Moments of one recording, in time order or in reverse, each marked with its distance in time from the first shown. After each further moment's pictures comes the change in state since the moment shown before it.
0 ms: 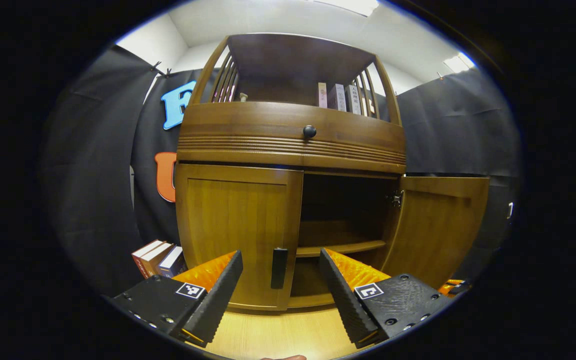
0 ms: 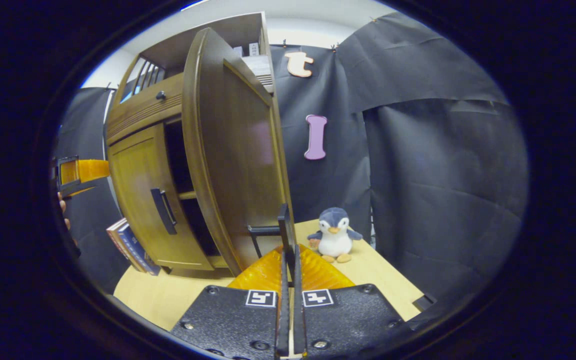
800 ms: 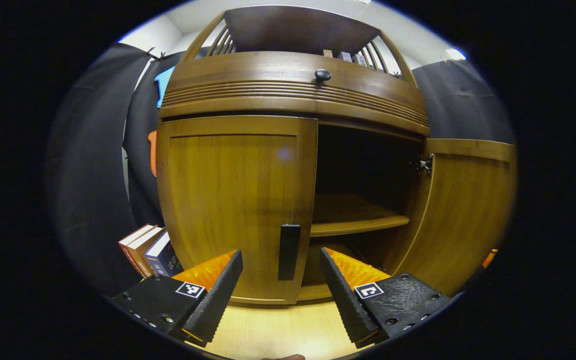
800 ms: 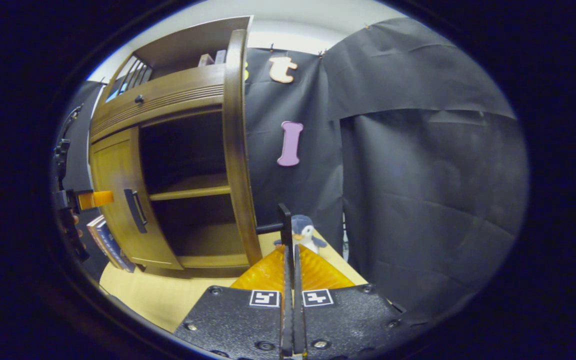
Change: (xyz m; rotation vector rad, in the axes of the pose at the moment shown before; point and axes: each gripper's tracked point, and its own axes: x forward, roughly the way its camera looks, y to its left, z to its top) left arm 0.065 0.010 -0.062 0.031 0.117 -0.004; right arm -0.016 -0.068 0.023 -0.004 -0.042 -0.130
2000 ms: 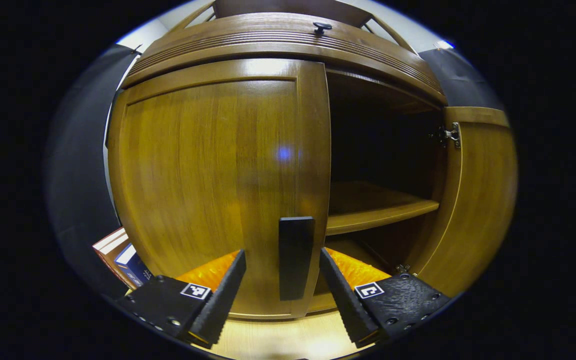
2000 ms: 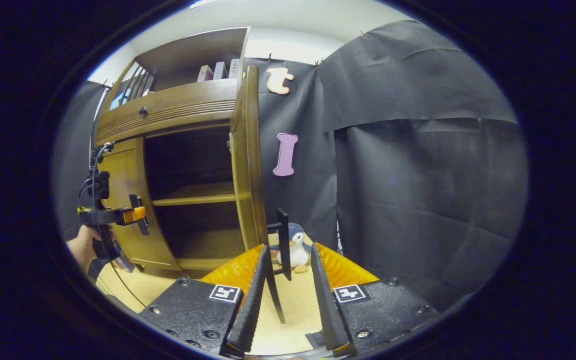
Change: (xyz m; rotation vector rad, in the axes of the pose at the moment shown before) left arm 0.101 0.014 -0.038 0.050 0.007 0.000; right arm -0.034 0.001 0.010 -0.012 -0.041 0.068
